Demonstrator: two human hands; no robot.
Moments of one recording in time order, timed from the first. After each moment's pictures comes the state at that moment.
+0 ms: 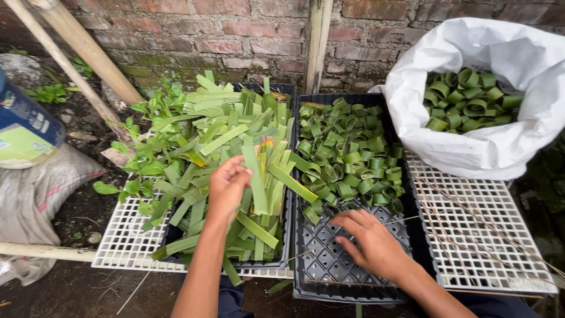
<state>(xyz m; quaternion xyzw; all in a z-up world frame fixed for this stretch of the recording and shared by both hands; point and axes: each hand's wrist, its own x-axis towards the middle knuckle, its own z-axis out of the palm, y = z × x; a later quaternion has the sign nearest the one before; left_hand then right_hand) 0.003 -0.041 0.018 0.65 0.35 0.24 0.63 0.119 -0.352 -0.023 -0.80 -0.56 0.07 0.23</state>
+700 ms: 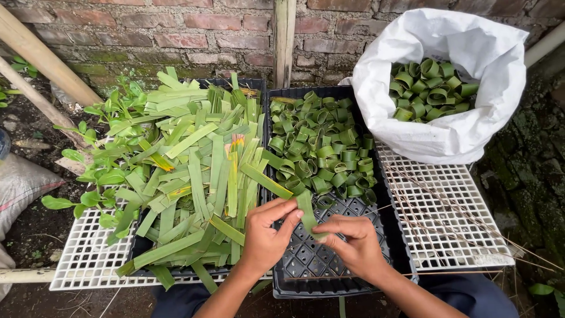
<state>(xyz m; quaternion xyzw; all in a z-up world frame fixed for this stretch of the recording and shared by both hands) -0.002 -0.174 0.024 0.78 -0.02 0.34 0.53 0.088 -0.352 0.002 -0.61 -0.44 0.11 0.65</state>
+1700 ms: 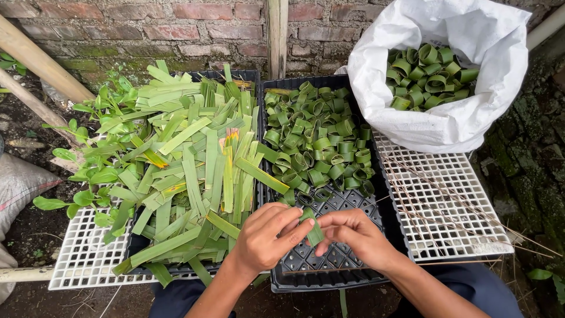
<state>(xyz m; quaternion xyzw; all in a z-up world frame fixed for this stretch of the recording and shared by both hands) -0.007 -0.165 0.034 0.81 -0.28 0.46 0.22 0.100 -0.365 0.023 -0.60 -0.36 0.36 0.62</state>
